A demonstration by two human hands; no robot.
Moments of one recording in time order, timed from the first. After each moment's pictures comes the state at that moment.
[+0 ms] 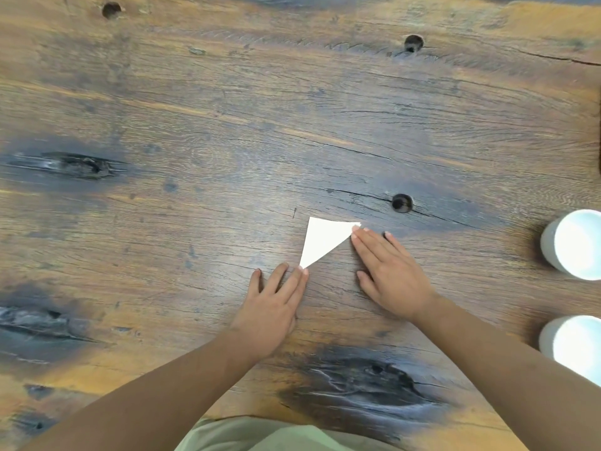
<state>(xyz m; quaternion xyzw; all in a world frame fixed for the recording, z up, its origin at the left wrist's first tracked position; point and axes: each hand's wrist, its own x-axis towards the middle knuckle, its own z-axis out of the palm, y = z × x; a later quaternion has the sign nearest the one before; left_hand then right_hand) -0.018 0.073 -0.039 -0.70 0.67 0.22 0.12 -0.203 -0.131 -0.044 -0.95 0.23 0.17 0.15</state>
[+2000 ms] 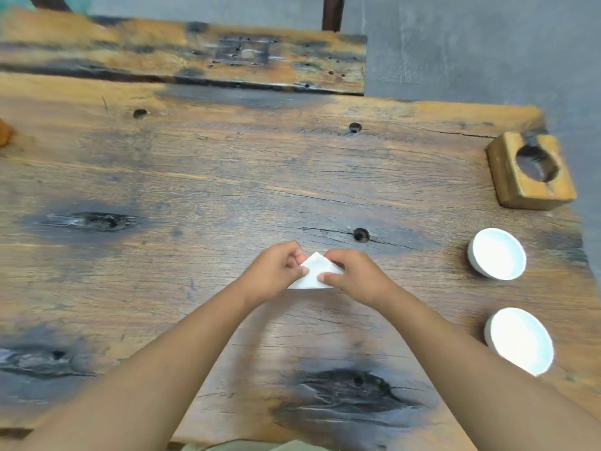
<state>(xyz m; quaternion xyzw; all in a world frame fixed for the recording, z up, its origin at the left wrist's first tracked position) 0.004 -0.021 0.069 -0.72 0.40 0.49 -0.29 -0.169 -0.126 0.059 -0.79 0.38 0.04 0.48</state>
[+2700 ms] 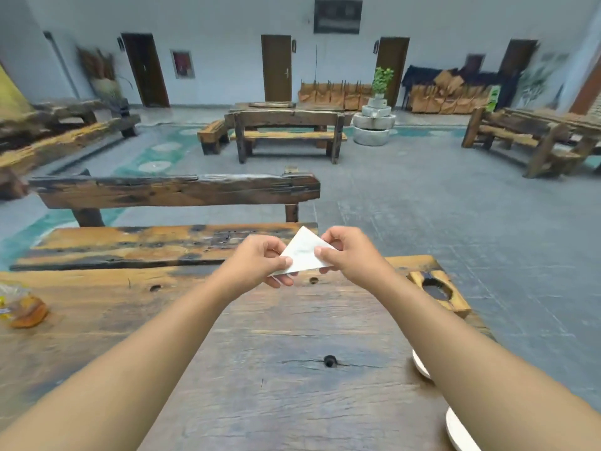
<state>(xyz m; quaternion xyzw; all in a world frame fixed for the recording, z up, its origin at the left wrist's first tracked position) 0.008 -0.053 0.360 -0.64 0.54 0.35 -0.42 -0.180 -0.152 0.358 -0.78 0.35 -0.28 0.43</state>
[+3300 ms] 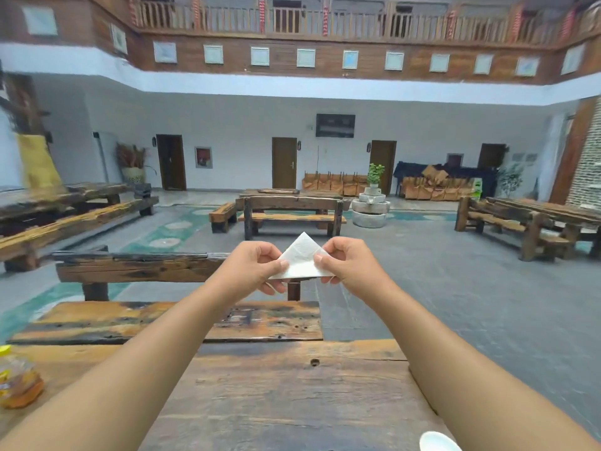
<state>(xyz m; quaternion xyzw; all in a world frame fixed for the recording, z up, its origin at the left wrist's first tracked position) 0.007 -0.015 0.493 -0.60 0.59 0.23 -0.49 -0.184 -0.118 0.492 -0.79 0.26 -0.39 0.39</state>
